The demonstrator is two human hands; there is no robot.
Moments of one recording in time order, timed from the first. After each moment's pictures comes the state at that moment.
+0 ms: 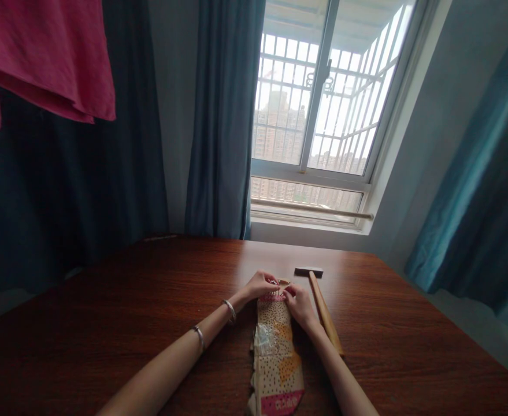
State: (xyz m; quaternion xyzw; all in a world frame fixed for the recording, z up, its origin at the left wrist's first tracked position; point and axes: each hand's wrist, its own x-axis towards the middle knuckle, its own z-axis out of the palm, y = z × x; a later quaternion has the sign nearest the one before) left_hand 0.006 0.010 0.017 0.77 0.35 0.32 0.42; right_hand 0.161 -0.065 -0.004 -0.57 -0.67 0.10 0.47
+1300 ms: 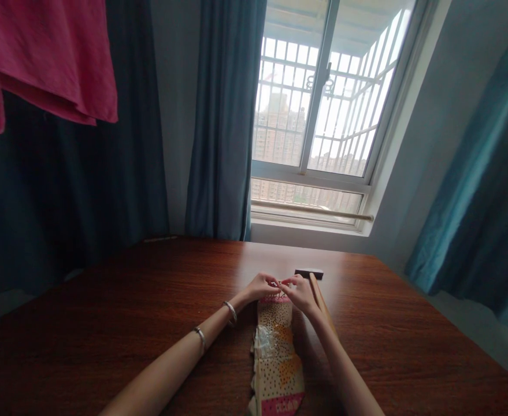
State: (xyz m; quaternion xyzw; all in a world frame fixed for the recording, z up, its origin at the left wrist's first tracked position) left_hand 0.005 0.009 0.018 0.79 0.30 0.31 0.43; right_hand 0.163 -0.053 0.031 -0.58 -0.67 0.12 0.45
